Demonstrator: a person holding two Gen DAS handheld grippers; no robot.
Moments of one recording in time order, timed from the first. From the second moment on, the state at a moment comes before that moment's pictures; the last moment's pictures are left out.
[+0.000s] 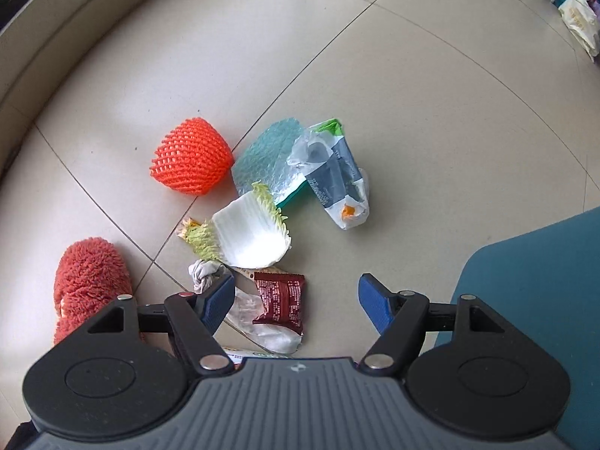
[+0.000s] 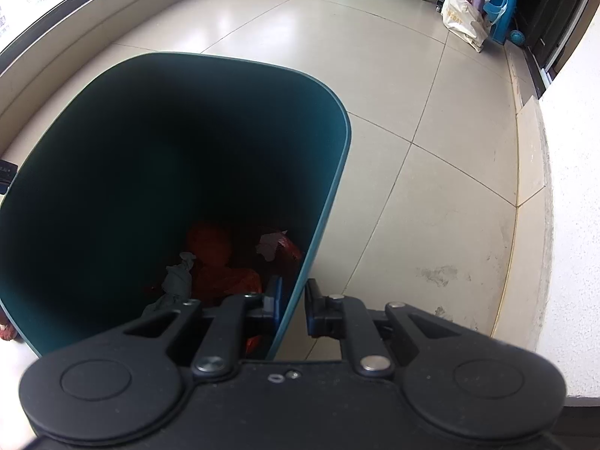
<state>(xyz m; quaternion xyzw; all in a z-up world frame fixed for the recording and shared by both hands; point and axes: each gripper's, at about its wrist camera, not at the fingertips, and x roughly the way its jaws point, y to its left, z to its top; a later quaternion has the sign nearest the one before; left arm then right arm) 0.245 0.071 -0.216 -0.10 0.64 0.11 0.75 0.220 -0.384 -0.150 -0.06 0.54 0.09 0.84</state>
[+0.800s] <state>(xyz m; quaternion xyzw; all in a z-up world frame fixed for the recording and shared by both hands) 0.355 0.043 -0.322 -0.11 0.66 0.13 0.73 0.221 -0.364 -0.150 -0.08 0.54 0.09 0.83</state>
